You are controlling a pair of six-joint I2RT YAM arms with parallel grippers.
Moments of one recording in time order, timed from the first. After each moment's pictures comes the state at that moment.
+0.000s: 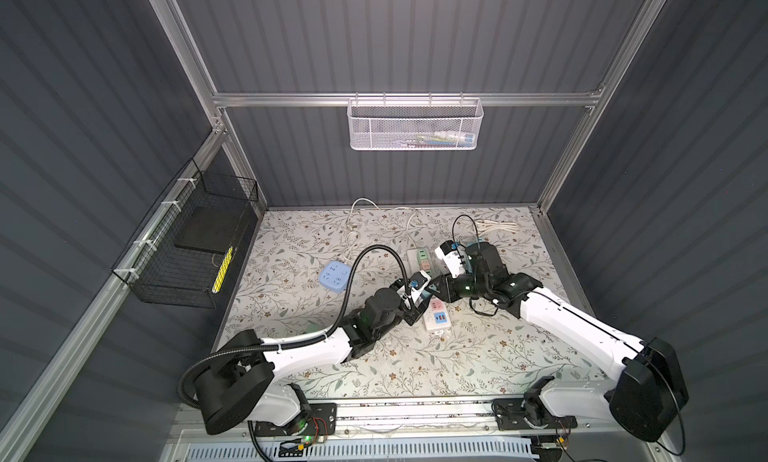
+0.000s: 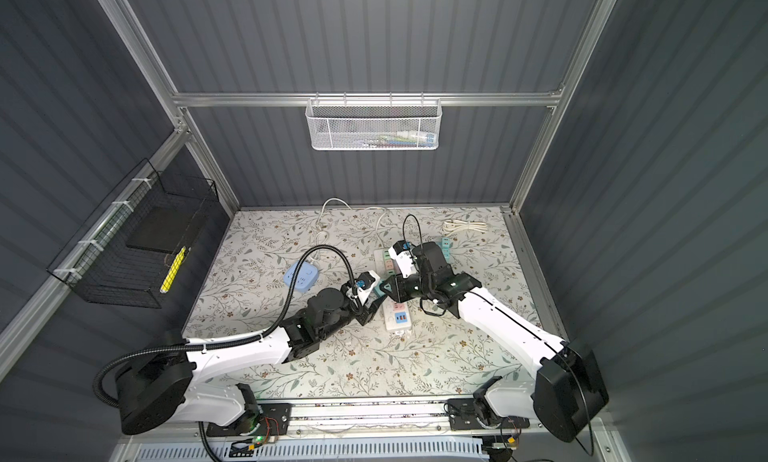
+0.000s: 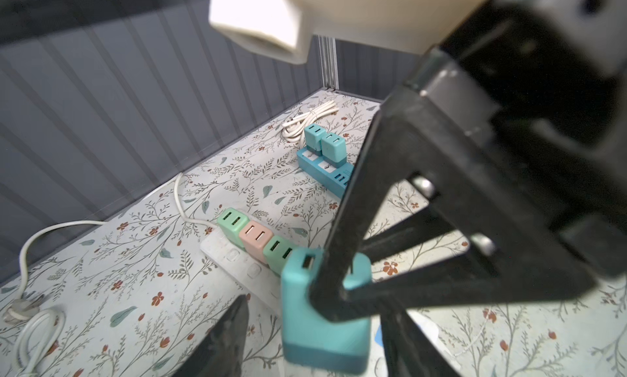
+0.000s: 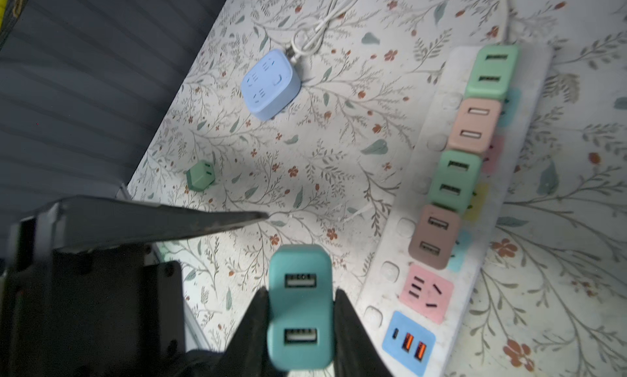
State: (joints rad) left arm -1.00 1.35 0.65 0.46 -0.18 0.10; right arm 0.57 1.29 0.94 -0.36 -0.38 0.31
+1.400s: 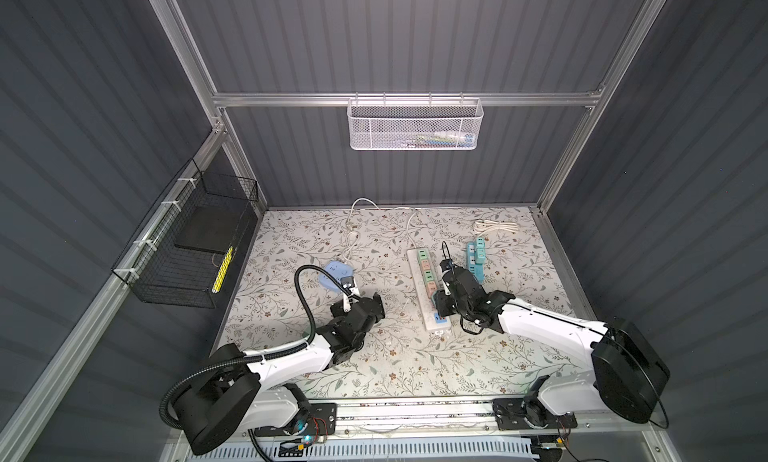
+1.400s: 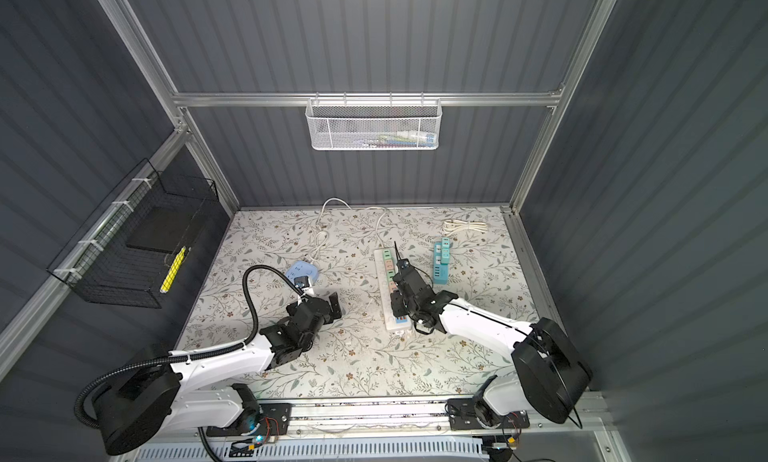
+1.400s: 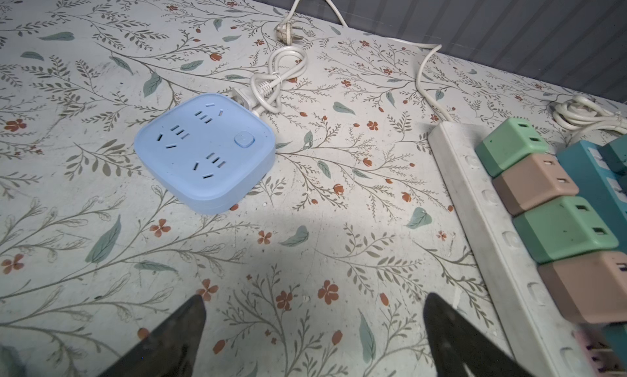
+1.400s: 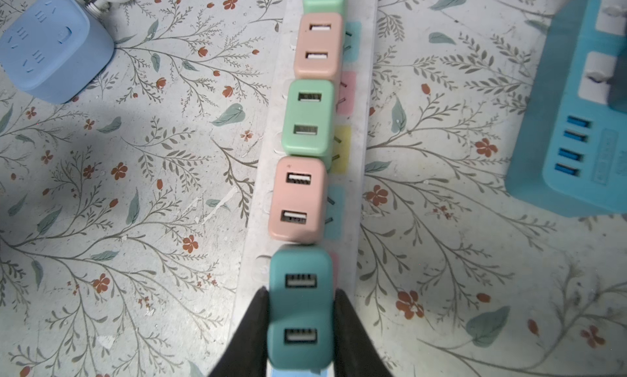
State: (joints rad) left arm -0.86 1.26 0.47 0.12 -0.66 -0.69; right arm 0.73 1.40 0.78 -0.24 0.17 0.40
